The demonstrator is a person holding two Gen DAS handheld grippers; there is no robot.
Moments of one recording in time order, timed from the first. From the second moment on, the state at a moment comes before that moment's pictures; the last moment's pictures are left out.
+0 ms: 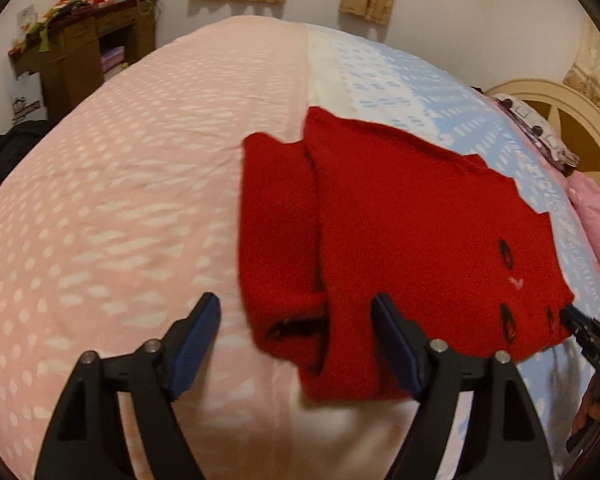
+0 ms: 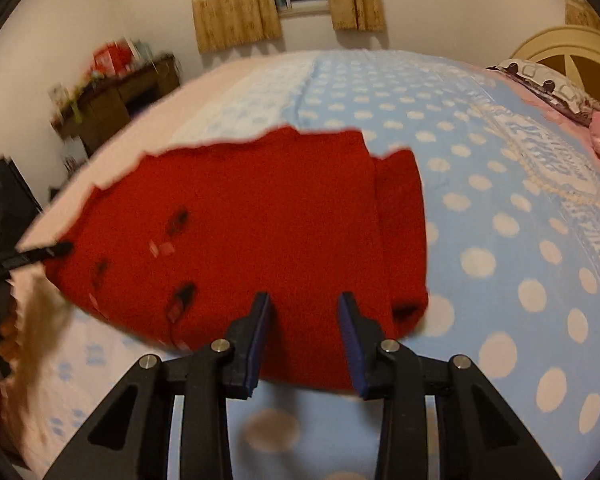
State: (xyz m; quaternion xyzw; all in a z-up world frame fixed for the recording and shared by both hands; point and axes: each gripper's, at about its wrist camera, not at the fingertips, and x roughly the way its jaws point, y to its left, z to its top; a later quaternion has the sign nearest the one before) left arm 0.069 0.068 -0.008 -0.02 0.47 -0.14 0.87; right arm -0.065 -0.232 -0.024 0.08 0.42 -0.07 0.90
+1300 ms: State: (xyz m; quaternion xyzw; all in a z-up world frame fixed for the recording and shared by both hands) left arm 0.036 0.072 -0.009 -0.03 0.45 -0.04 0.89; right arm -0.089 -0.226 -0.034 0.09 0.37 -0.08 0.92
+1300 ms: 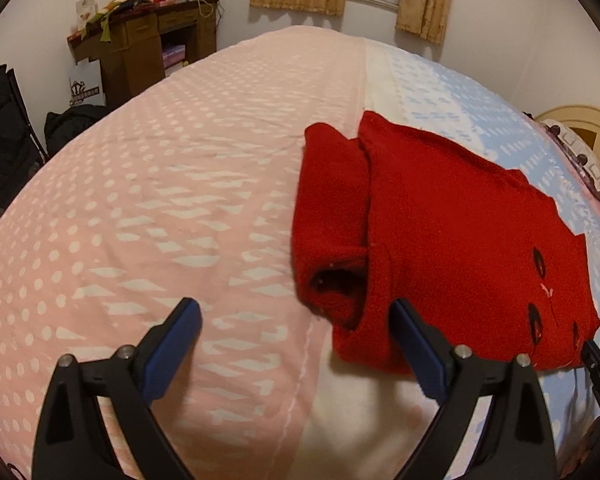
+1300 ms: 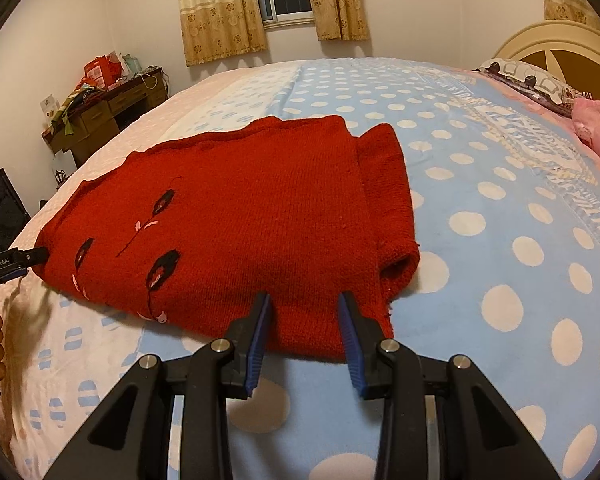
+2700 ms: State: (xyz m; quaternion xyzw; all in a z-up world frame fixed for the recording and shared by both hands) left arm 0.044 0.070 -0.010 -0.05 0.46 -0.05 0.89; right arm -0.055 -0.143 -0.038 0.06 0.36 -0.04 0.93
